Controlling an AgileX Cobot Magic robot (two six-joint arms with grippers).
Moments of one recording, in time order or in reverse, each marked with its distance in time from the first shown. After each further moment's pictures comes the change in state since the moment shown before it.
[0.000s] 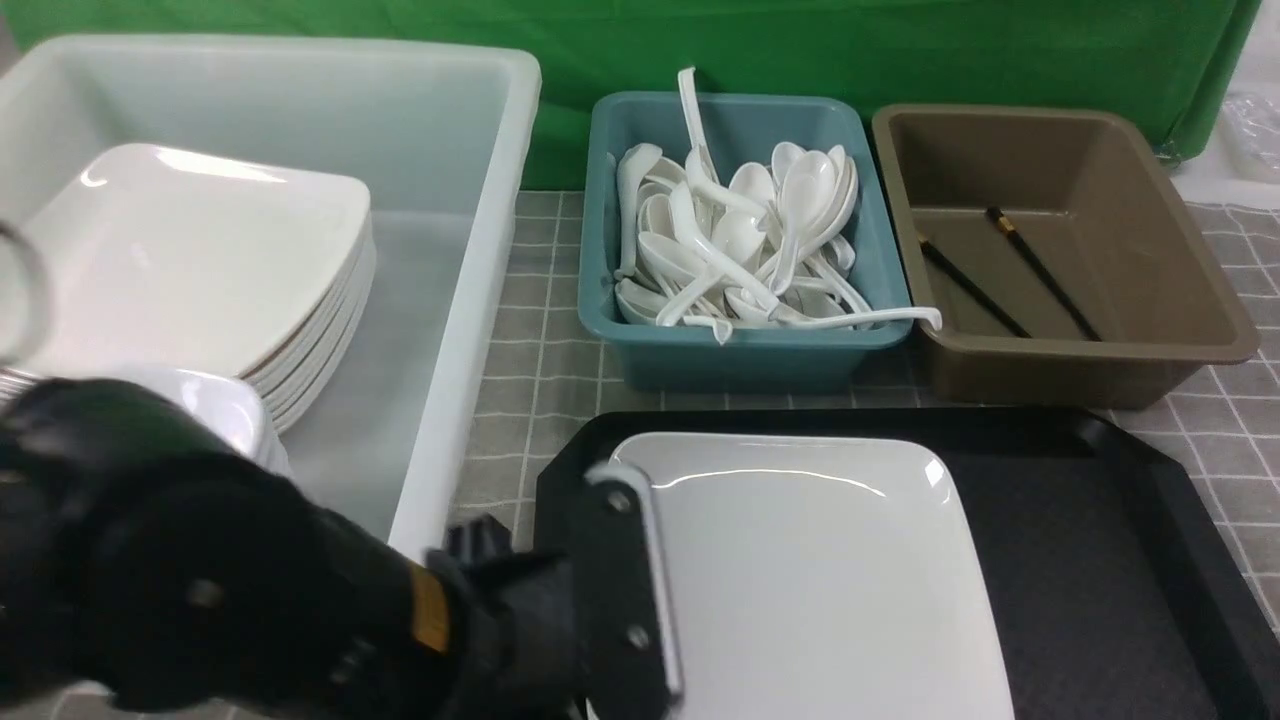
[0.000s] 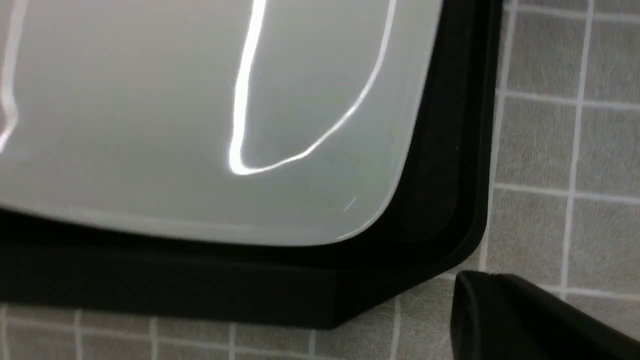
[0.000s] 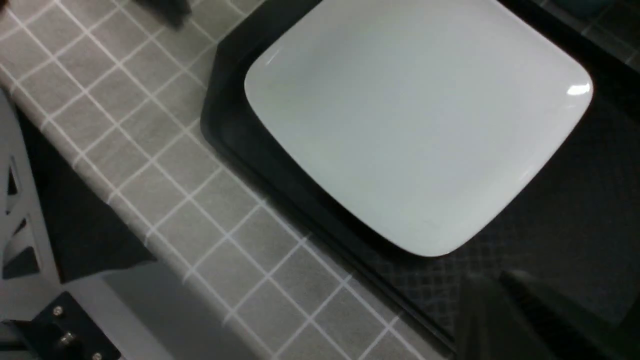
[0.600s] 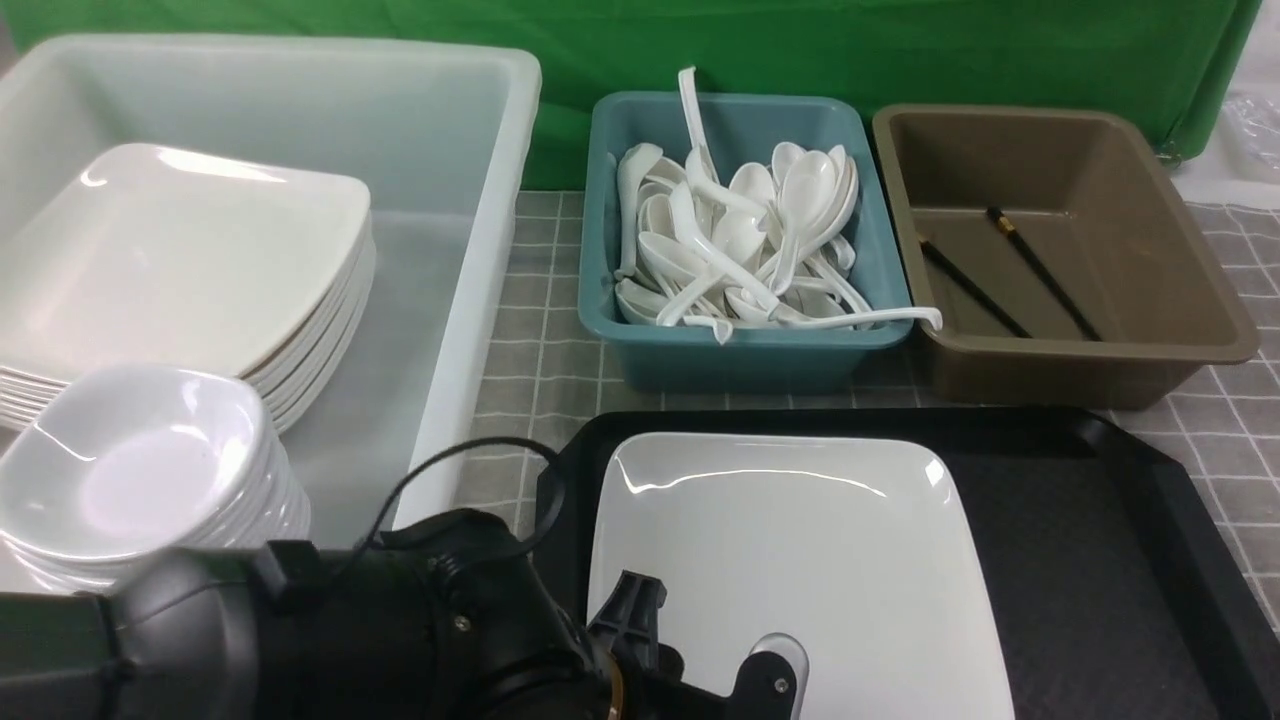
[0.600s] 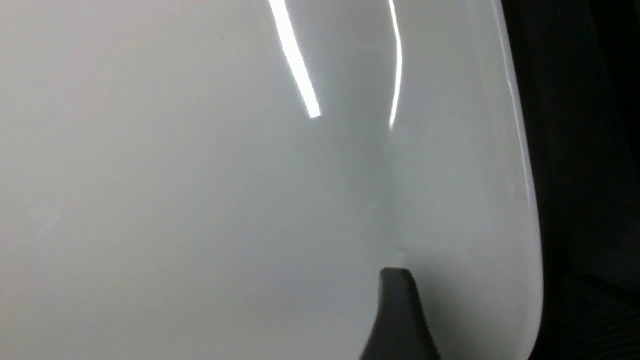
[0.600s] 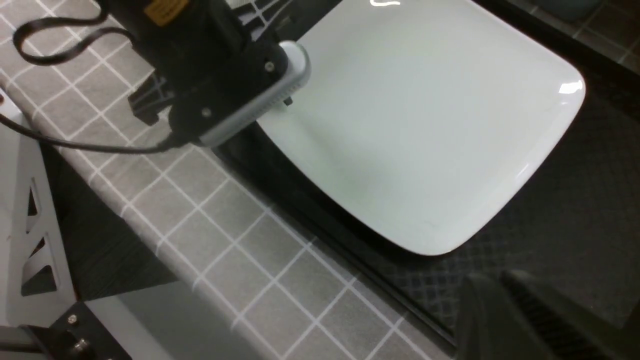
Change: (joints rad) right arm 0.000 -0.049 0.013 0.000 -0.001 0.011; left arm -0.117 0.303 -0.007 0.330 -0.257 0.040
